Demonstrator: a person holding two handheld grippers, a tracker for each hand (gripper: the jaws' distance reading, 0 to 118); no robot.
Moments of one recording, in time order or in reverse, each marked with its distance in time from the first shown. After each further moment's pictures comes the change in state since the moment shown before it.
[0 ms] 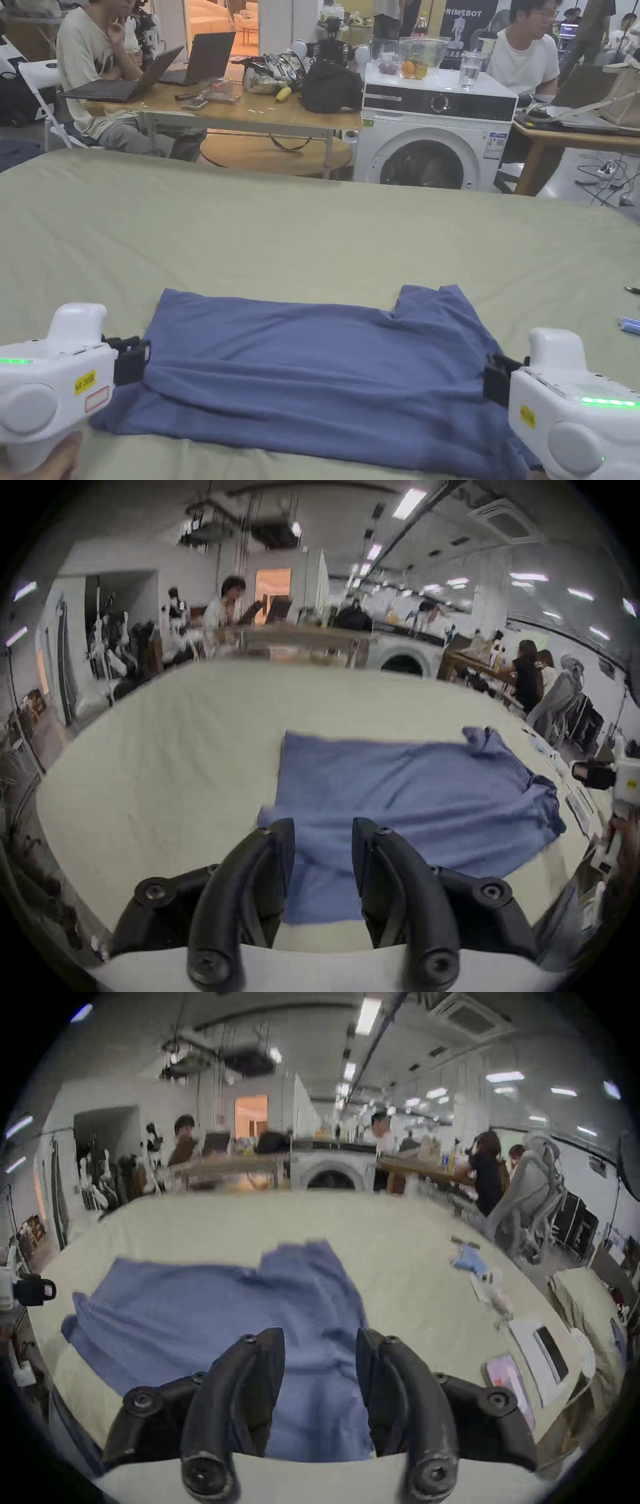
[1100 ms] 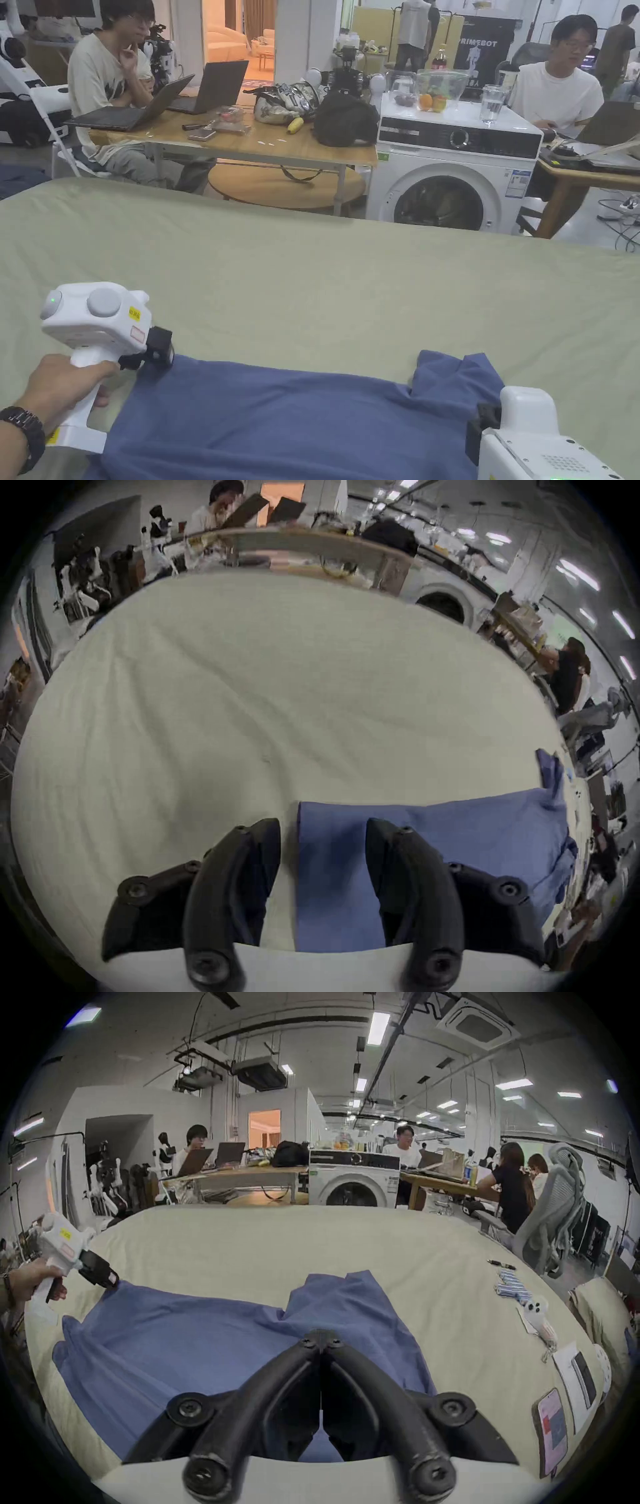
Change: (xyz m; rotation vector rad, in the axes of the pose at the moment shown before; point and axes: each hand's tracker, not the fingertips) left arm -0.065 0.112 -0.271 -0.564 -0.021 0.136; right arm -0.041 0.020 -0.092 -0.018 0.051 0.022
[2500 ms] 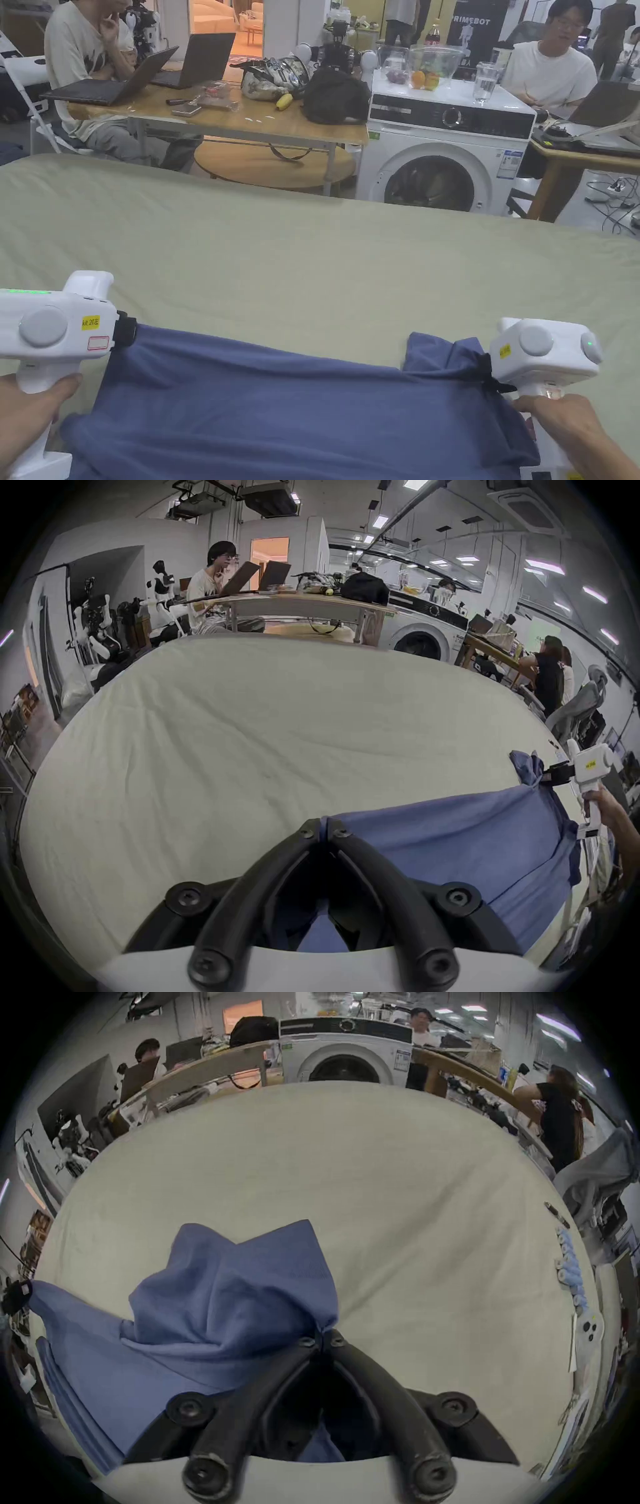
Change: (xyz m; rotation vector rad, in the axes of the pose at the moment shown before) left arm 0.014 -0.056 0.072 0.335 -0.007 -0.091; right arm 0.102 0.053 -0.207 -0.554 0.034 -0.047
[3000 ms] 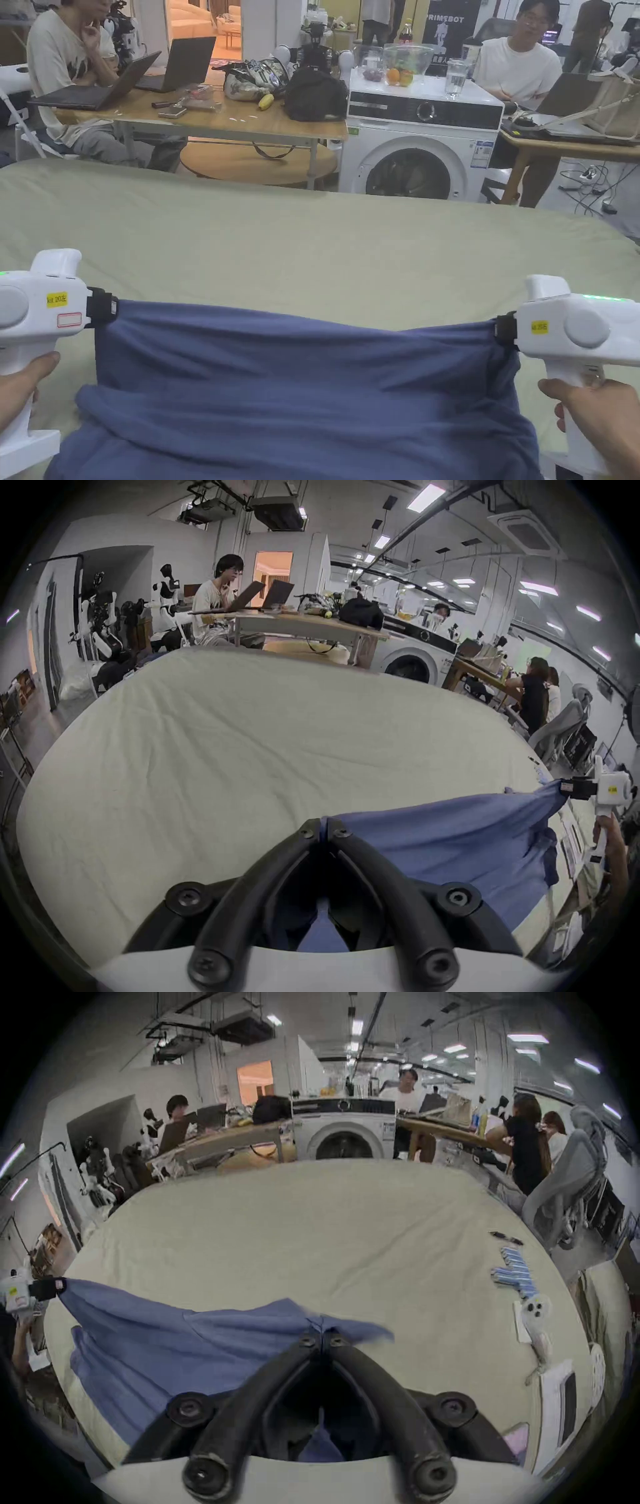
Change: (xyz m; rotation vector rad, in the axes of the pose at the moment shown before) left arm -0.011 -0.021 0.078 0.101 -0.046 0.033; right arm 0.000 -0.086 0.163 0.296 0.034 -0.002
